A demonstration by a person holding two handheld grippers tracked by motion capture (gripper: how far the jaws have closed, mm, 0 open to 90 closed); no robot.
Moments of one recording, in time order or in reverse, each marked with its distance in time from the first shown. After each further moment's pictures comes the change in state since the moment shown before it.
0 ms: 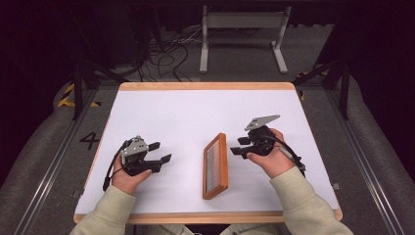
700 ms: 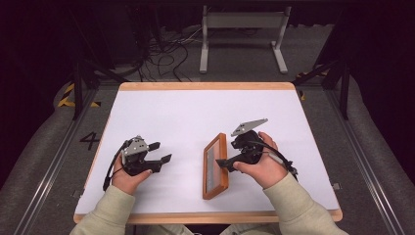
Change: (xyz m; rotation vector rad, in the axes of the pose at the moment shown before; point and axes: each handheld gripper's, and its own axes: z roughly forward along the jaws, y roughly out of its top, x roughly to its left) left arm 0.001 0.000 0.001 0.002 0.002 0.003; right arm 0.049 0.019 0.001 0.044 0.039 0.025
